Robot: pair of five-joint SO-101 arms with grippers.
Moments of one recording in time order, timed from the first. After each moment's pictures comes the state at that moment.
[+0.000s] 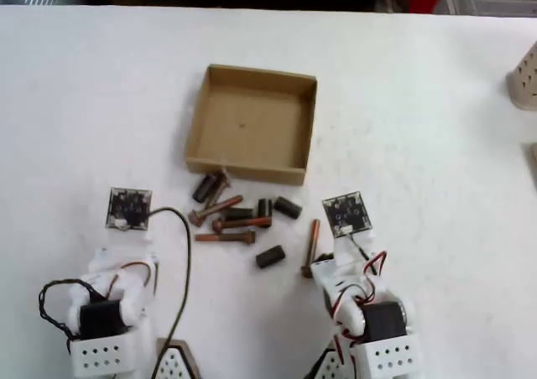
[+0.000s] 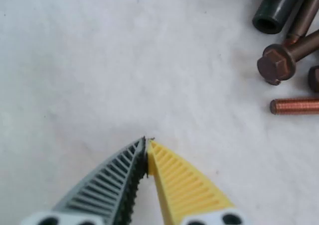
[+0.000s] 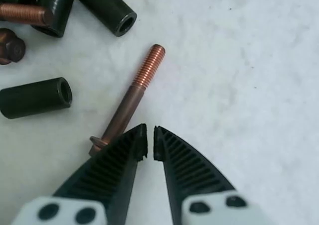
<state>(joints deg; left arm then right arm) -14.7 -103.9 97.1 73.3 -8.2 -13.6 -101.5 96.4 70.5 6.7</state>
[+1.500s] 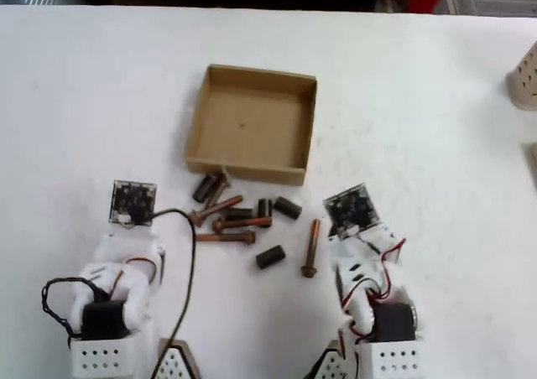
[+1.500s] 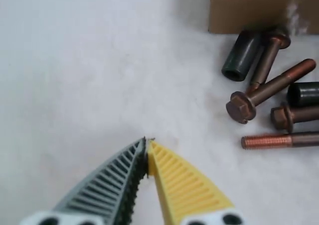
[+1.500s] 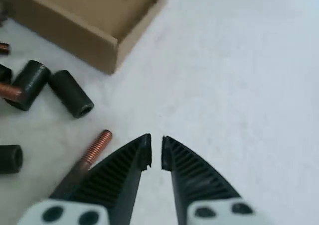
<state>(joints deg) -9.3 -103.9 94.9 66.9 -6.6 -8.3 -101.8 91.6 54.9 25.2</state>
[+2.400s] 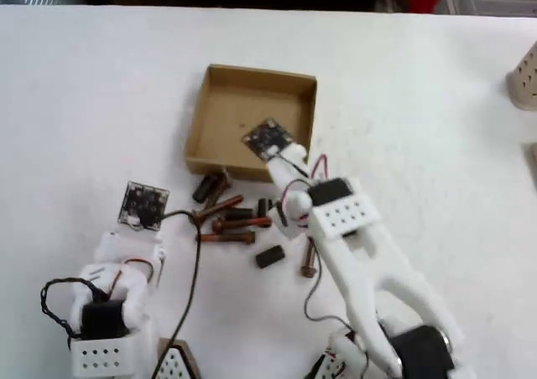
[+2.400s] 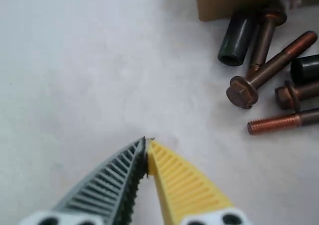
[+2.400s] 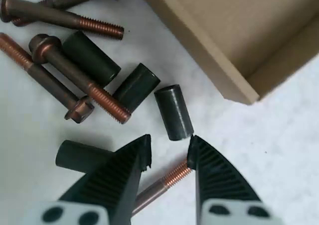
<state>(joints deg) -10.6 -103.9 95.3 66.9 -14.9 -25.3 -17.9 42.8 55.5 23.0</state>
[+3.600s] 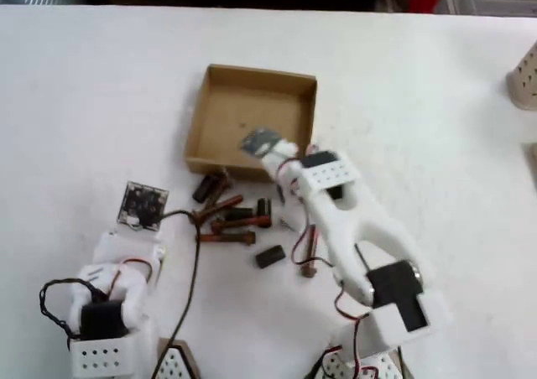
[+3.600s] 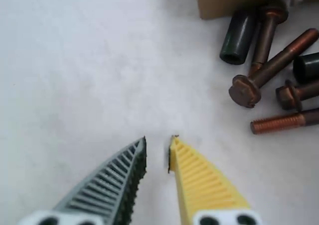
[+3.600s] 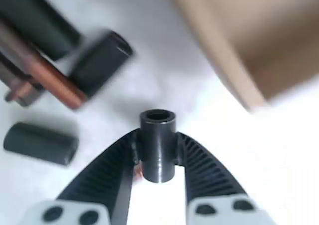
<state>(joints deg) -11.7 -103.9 95.3 66.9 -15.3 -17.7 -0.5 31.7 61.5 30.6</state>
